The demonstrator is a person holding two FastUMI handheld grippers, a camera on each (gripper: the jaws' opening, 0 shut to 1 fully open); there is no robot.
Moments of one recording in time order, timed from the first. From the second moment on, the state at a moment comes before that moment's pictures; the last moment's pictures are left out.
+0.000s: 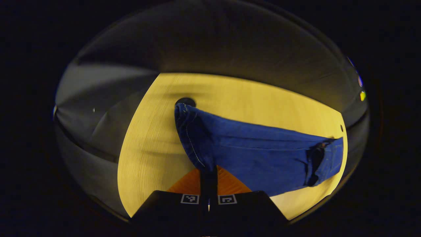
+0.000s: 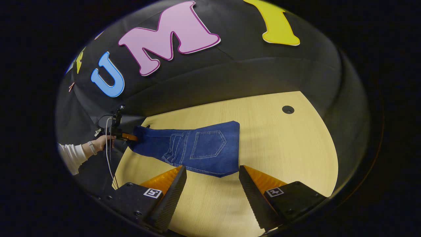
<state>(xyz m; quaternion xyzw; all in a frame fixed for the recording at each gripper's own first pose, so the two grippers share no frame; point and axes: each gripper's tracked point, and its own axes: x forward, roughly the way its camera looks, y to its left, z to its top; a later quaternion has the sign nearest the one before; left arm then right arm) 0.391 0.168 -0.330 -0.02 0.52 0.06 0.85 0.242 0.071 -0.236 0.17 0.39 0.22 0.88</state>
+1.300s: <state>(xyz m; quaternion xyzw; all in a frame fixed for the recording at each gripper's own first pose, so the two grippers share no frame) 0.345 -0.269 -0.358 0.09 0.51 -0.17 0.84 0.189 -0.047 -0.216 0.12 0.33 0.20 0.92</state>
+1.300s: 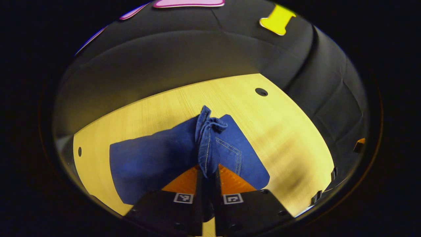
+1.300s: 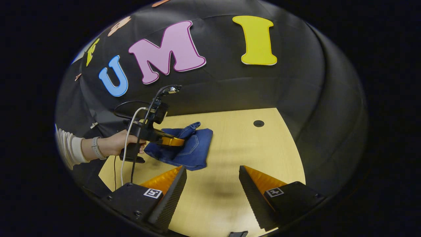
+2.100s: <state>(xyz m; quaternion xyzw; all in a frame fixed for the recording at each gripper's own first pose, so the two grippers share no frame) 0.113 -0.180 -0.136 0.06 0.24 -0.12 0.96 0.104 -0.009 -0.079 0.09 0.15 0.13 0.98</state>
